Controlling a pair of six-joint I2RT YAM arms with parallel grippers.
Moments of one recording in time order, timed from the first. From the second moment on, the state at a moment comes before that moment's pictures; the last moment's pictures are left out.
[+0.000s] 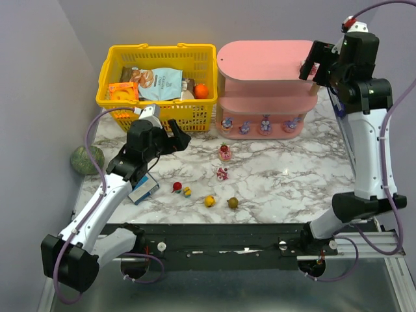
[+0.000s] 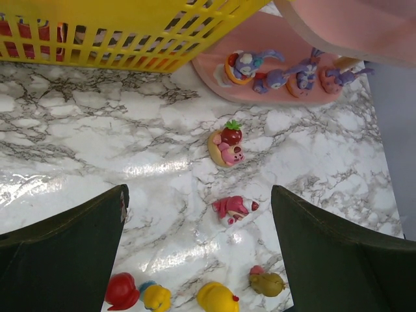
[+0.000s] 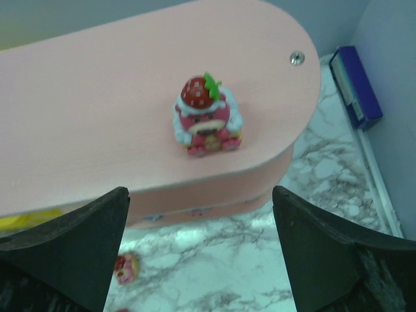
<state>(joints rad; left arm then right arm) -0.37 1.03 0.88 -0.25 0.09 -0.56 0.13 1.62 2.20 -0.96 0.19 0.21</state>
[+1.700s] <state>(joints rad) -0.37 0.97 0.80 -0.27 0.09 -0.57 0.97 1.91 1.30 -0.71 0.45 1.29</state>
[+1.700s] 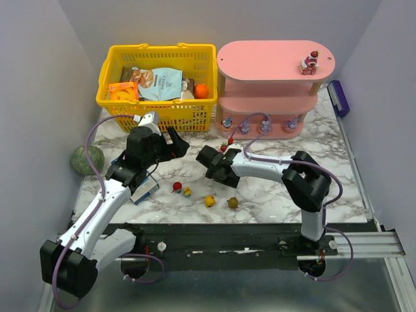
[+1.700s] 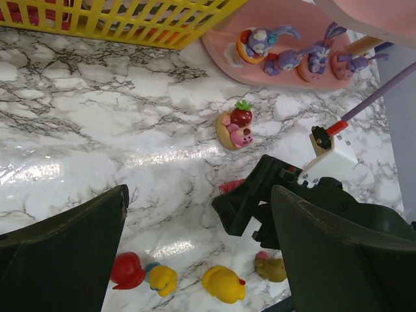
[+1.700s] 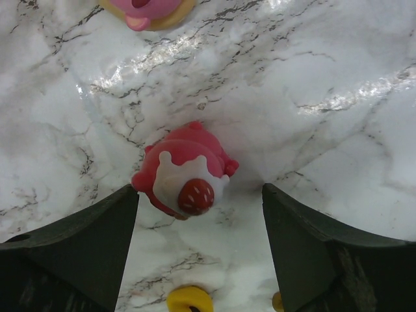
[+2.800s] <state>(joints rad) -0.37 0.99 0.80 -0.28 0.10 -0.56 0.92 1.95 1.33 -0.63 0.50 1.16</state>
